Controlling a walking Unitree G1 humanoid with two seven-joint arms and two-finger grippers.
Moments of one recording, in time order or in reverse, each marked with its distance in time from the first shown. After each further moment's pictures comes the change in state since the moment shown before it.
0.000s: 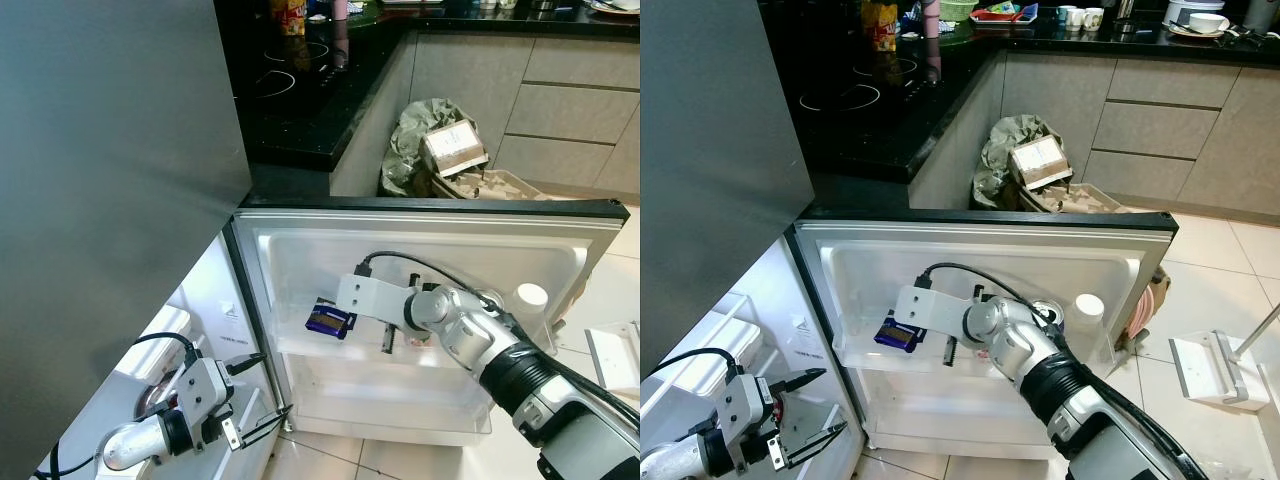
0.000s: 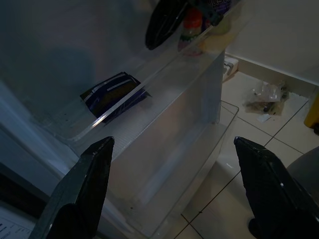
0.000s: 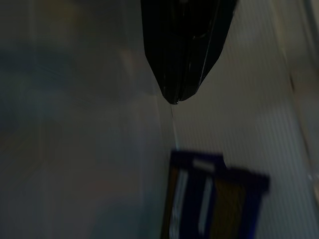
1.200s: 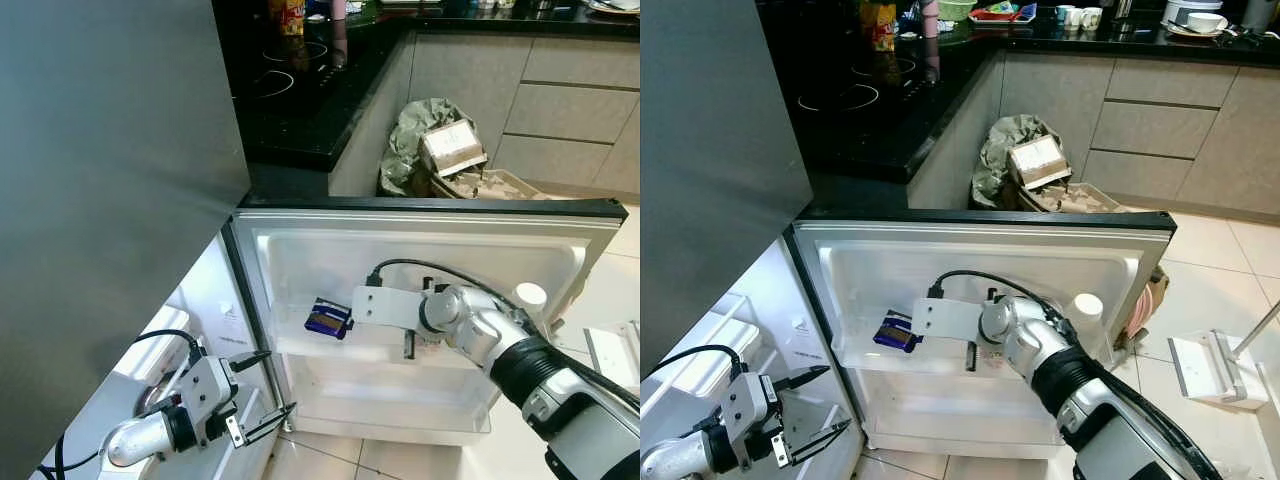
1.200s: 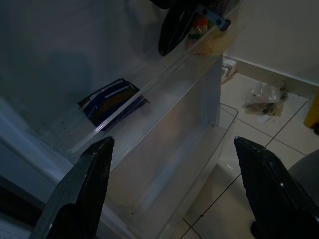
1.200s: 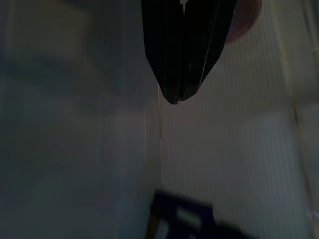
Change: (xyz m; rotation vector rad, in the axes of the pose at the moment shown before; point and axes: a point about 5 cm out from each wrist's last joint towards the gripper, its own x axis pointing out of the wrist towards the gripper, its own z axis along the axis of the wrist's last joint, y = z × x) left arm 0.004 0.000 0.002 0.013 -0.010 -0.008; right arm 0.002 0.000 -0.008 -0.096 0.032 0.070
